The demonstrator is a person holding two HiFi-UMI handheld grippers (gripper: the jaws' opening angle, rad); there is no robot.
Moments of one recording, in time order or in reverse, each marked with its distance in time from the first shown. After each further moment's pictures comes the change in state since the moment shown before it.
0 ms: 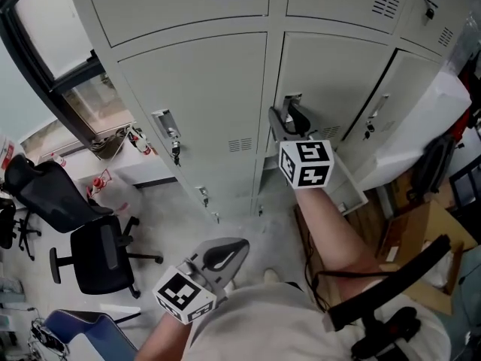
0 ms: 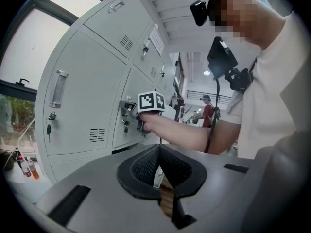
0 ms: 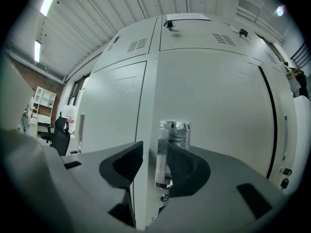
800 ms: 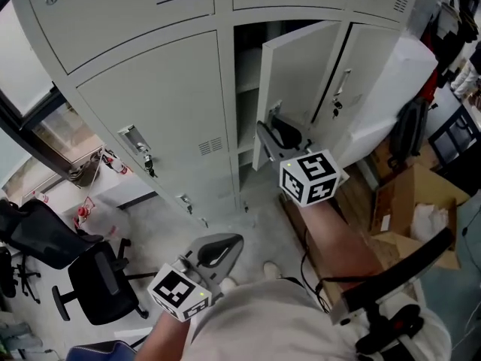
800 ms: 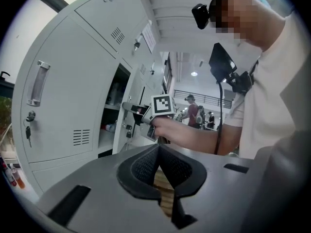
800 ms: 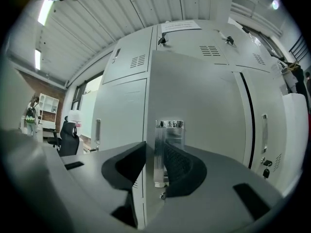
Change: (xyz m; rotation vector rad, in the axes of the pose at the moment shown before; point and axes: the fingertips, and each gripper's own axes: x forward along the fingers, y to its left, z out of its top) left arm 0.012 -0.003 0.004 0.030 0.019 -0.176; right arm -0.074 -0.003 -0.001 0.047 0.006 0.033
